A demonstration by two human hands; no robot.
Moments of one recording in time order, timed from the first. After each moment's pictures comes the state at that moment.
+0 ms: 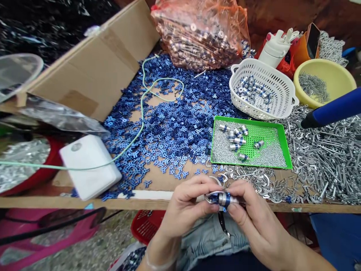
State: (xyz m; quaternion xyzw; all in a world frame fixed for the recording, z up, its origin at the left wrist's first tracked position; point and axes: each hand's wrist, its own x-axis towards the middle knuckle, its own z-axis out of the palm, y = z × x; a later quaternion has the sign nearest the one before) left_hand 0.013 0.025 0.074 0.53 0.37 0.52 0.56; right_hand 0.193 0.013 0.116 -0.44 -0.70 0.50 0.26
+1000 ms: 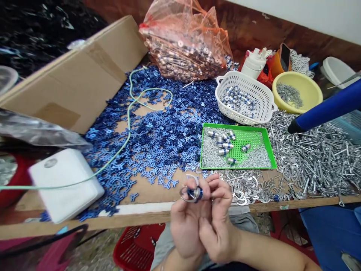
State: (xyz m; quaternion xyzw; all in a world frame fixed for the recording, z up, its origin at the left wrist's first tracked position) left_hand 0.068 0.009 0.078 0.08 0.32 0.67 0.67; right_hand 0.137 0.000 0.060 -0.42 -0.68 0.35 0.48
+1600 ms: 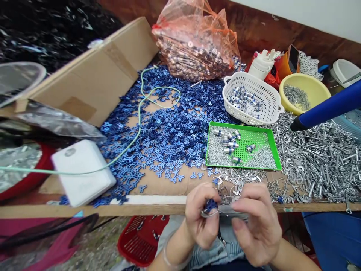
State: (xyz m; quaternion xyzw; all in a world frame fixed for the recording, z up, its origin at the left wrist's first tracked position) left_hand 0.052 0.009 0.060 0.58 0.37 0.62 0.37; right_hand 0.190 0.006 0.104 -0.40 -0.77 0.21 0.45
